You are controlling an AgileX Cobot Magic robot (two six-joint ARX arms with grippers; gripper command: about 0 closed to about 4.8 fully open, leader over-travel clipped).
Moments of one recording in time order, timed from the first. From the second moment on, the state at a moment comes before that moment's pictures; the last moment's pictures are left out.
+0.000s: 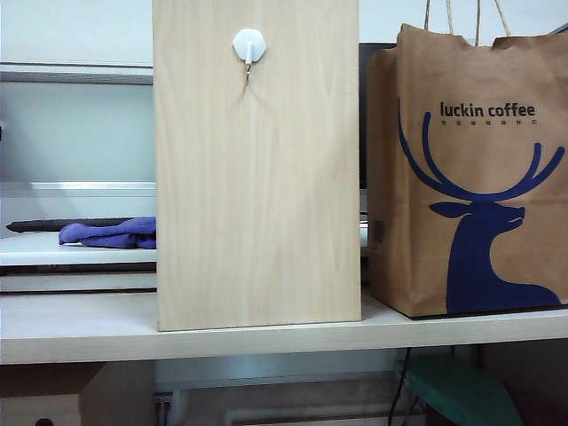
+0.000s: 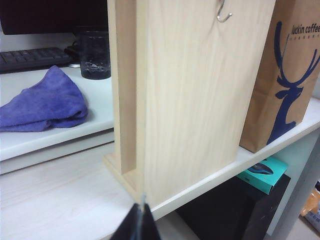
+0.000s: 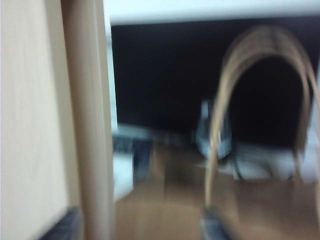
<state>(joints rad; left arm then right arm) -0.51 0.00 0.01 -0.02 0.02 -0.07 0.20 0.88 0.60 0.49 -0.29 0.04</state>
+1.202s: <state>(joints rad) -0.51 0.00 0.01 -0.02 0.02 -0.07 0.21 1.25 0.83 0.63 -0.18 0.05</state>
